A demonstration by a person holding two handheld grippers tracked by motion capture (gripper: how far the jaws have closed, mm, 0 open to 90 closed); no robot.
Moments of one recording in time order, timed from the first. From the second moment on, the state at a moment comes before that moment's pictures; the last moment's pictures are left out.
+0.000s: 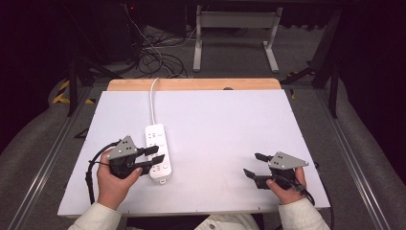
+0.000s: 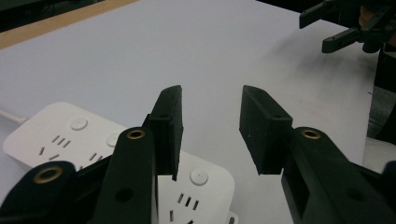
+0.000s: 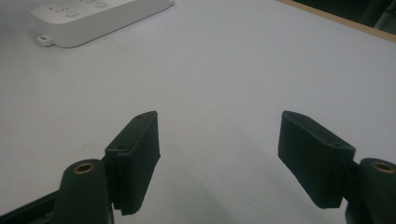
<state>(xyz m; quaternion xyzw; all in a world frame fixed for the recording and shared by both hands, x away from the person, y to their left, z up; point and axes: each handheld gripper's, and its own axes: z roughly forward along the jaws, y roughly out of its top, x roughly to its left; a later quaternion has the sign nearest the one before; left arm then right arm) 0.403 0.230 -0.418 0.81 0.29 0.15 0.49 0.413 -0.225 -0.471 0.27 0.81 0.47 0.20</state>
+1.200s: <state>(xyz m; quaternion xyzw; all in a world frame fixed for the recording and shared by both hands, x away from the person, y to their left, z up) 0.436 0.206 -0.415 0.91 0.26 0.07 0.33 0.413 -0.224 -0.471 0.26 0.82 0.47 0.20</state>
